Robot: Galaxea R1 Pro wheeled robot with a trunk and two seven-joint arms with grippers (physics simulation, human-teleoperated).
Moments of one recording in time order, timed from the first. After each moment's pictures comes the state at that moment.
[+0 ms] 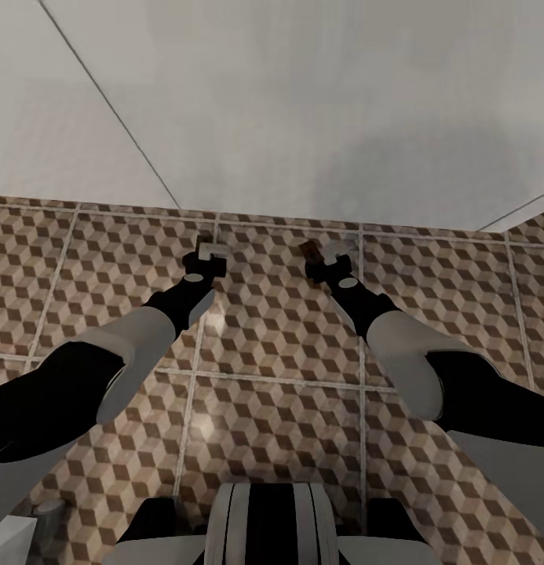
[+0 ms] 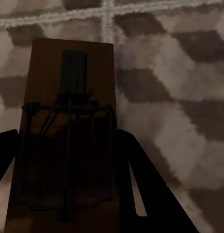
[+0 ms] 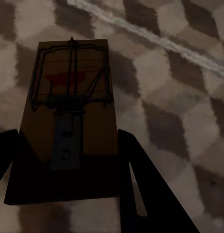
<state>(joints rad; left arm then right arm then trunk) -1.45 -0.12 -0.36 -0.15 0.17 -0.07 0.25 -1.43 0.14 -0.03 -0.14 0.41 -0.10 -0.09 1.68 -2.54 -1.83</state>
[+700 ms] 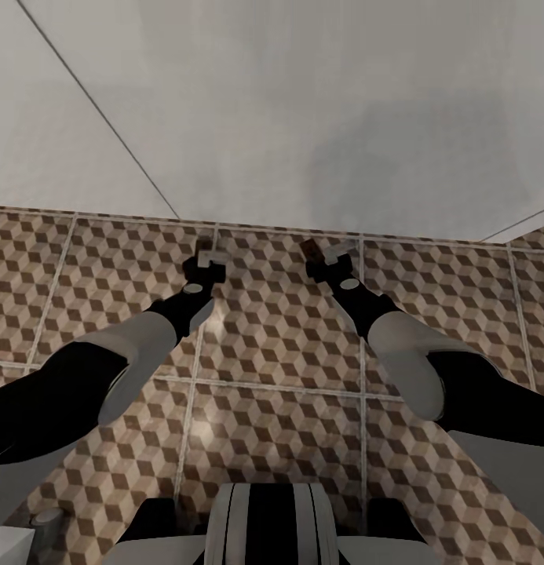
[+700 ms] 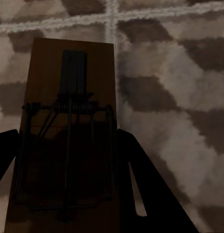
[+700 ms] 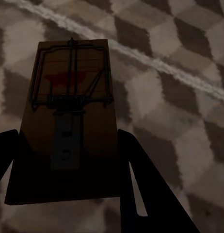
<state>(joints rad) -1.45 -0.13 -0.36 -0.06 0.17 -0.19 0.25 -1.43 0.13 -0.03 -0.14 0.41 -0.13 -0.09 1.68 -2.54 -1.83</state>
